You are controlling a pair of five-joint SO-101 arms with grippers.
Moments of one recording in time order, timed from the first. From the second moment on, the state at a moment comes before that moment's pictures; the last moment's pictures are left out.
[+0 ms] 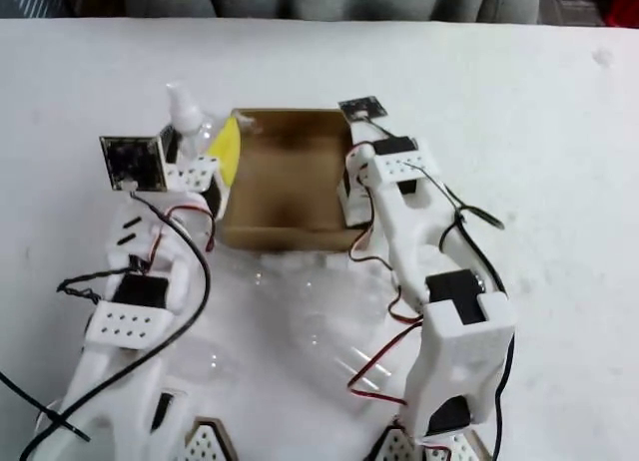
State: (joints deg) left arm 1.5 -45.9 68.4 -4.6 8.7; right arm -14.2 21.0 3.2 64.4 5.6
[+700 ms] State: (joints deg) left arm 4.4 -19.2 50.9 -8.0 3.4; right arm -11.9 21.0 0.4 64.4 5.6
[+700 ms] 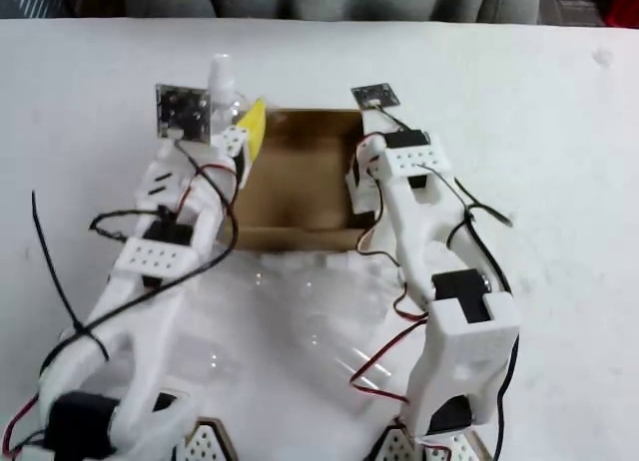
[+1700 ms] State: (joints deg) left arm 4.5 9.5 39.3 -26.6 3.4; right arm -11.9 21.0 0.4 63.5 5.6
